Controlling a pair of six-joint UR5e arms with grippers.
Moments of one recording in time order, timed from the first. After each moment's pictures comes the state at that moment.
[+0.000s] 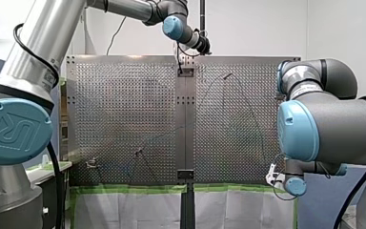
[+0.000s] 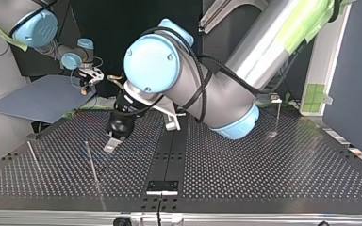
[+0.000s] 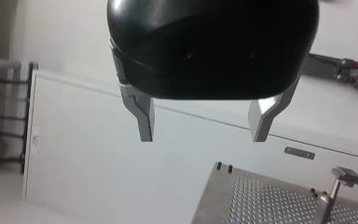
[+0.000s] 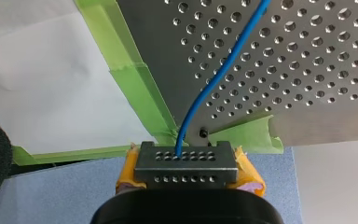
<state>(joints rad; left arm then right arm) -0.66 -1.91 -1.06 -3.30 -1.59 -1.87 1.56 -0.39 1.51 -0.85 1.47 1.82</state>
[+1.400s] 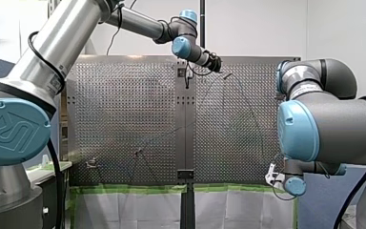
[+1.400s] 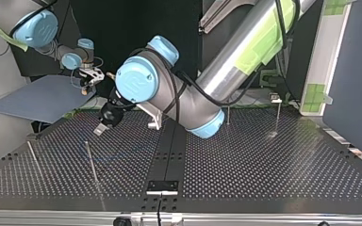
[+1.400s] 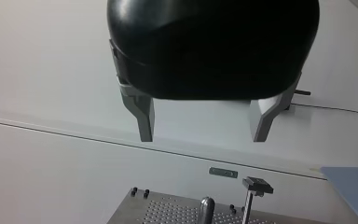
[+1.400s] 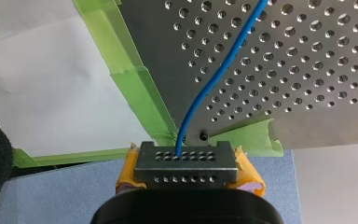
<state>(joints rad) -0.68 -2.05 -1.04 -3.27 -1.47 -1.68 1.56 -0.39 1.51 -0.85 1.47 1.82</state>
